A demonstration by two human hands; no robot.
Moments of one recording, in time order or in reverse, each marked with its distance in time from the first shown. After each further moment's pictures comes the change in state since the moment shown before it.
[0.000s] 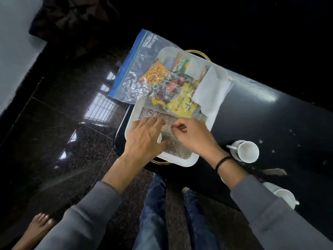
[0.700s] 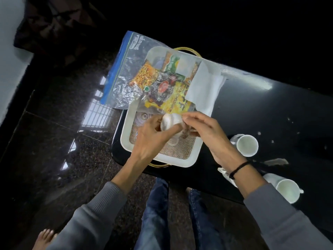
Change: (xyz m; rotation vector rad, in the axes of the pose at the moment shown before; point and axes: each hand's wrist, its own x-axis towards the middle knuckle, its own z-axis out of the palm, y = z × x) left_hand 0.020 0.028 -0.003 -1.011 -0.066 -0.315; right_hand -0.014 0.041 -0.017 0.758 0.112 0.122
